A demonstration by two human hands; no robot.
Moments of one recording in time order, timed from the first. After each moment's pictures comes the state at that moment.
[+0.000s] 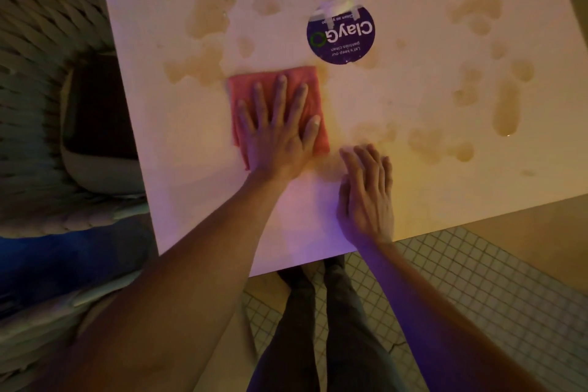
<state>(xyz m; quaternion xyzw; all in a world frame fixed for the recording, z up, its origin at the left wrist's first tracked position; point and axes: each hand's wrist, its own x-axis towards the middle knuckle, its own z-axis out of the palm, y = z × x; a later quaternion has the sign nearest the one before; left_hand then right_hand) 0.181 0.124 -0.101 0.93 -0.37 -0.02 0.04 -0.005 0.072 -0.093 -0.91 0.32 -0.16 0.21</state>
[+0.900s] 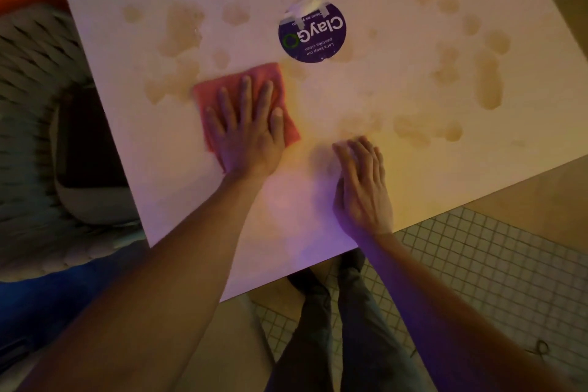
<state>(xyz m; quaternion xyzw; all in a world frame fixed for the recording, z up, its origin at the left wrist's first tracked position) 0.204 0.130 -0.101 0.93 -0.36 -0.01 0.04 -0.006 0.073 -0.095 -0.90 0.34 -0.16 0.20</state>
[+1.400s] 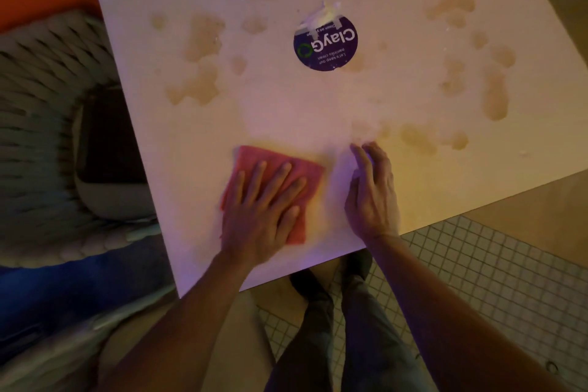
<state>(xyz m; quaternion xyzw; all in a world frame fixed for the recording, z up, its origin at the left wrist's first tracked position) 0.138 0.246 -0.084 0.84 -0.54 -0.06 0.00 -0.006 0.070 -0.093 -0.86 0.36 -0.21 0.28</state>
